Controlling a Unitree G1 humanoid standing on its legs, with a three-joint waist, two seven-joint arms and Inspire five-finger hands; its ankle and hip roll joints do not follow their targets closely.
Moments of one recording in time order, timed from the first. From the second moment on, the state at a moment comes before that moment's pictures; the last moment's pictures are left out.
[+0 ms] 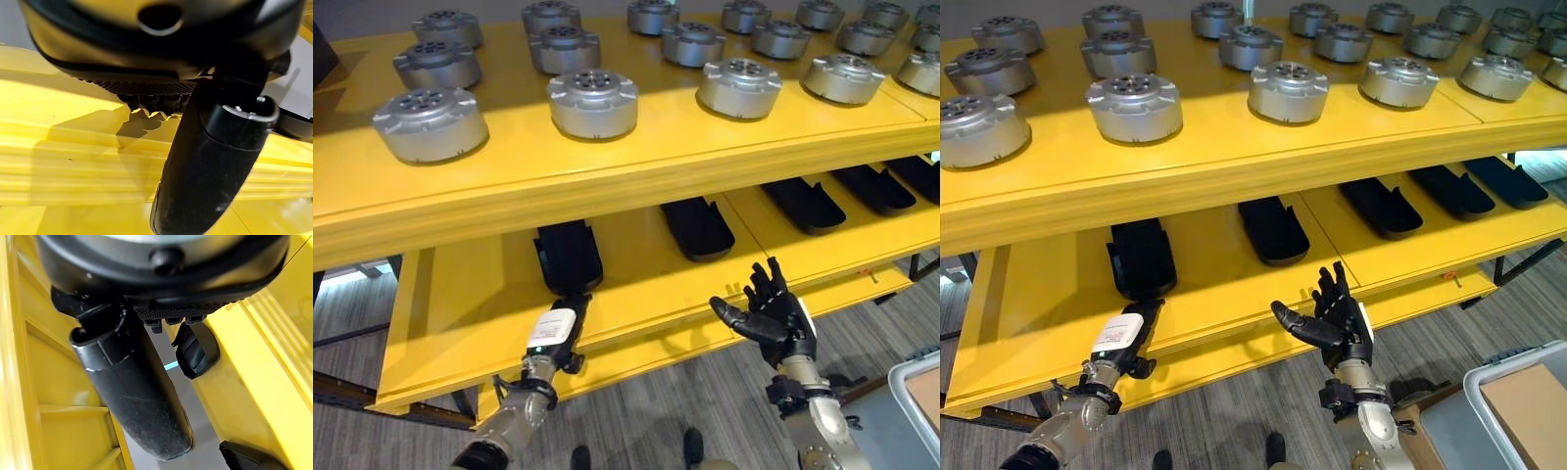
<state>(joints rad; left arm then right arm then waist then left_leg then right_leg) -0.10 0.49 -0.40 0.54 0.70 -0.09 0.38 0.23 -0.35 0.18 -0.14 0.69 -0.21 -0.12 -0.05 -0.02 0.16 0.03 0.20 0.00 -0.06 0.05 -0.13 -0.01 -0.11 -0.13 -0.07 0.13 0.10</state>
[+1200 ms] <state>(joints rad) 0.26 0.41 -0.16 -0.07 -0.43 -0.24 0.08 0.20 -0.40 0.14 -0.15 0.68 -0.22 -0.13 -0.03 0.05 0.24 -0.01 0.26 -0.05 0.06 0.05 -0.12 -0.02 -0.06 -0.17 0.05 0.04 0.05</state>
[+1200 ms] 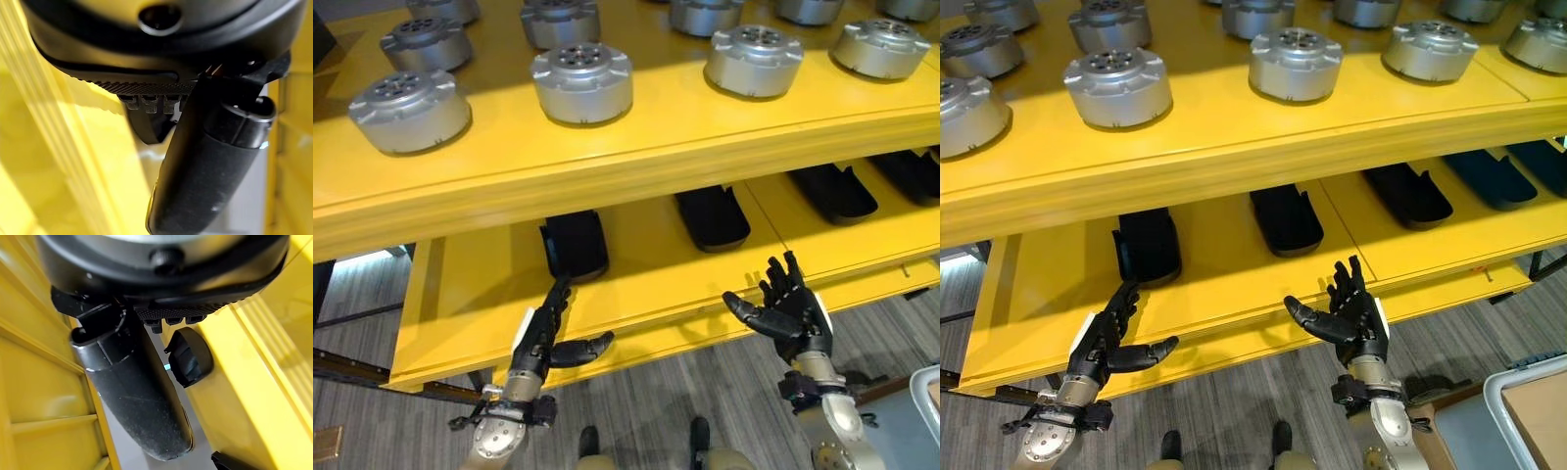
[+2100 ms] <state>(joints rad) 0.23 0.44 -0.20 -0.02 -0.53 -0.20 -0.01 0.16 -0.35 0.19 -0.18 0.67 -0.17 -0.05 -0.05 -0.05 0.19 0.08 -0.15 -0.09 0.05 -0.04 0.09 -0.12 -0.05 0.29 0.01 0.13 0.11</state>
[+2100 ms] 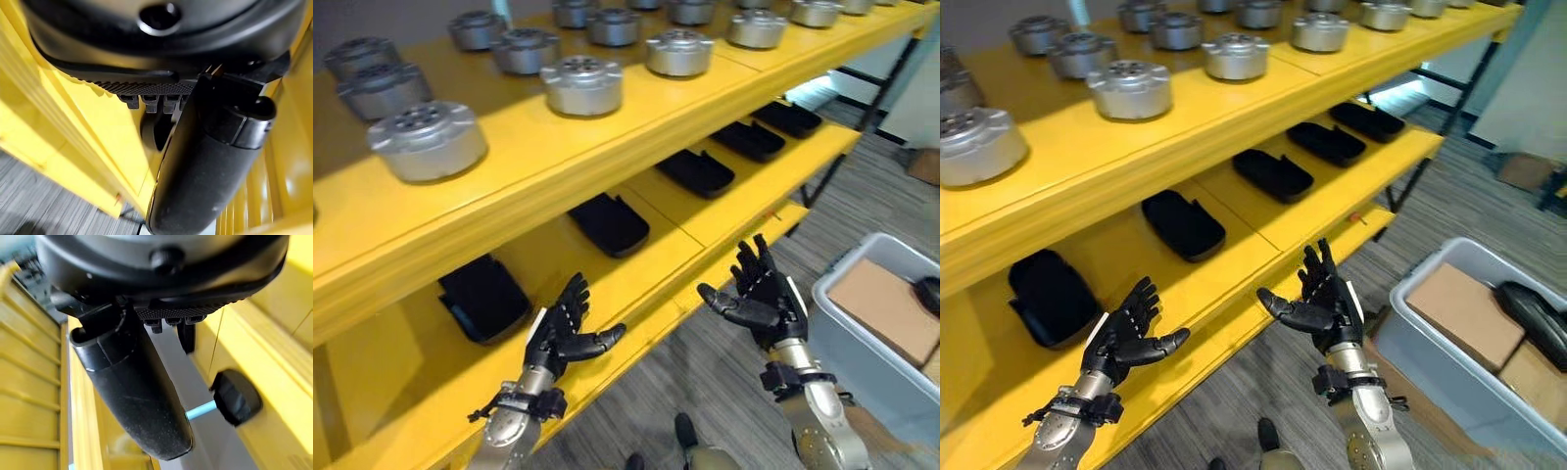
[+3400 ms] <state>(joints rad) 0.26 0.37 -0.16 0.05 -0.50 -0.17 0.03 0.10 -0.42 0.19 -0.04 0.59 -0.15 -0.04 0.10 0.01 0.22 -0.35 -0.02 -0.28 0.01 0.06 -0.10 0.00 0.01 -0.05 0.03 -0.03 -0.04</state>
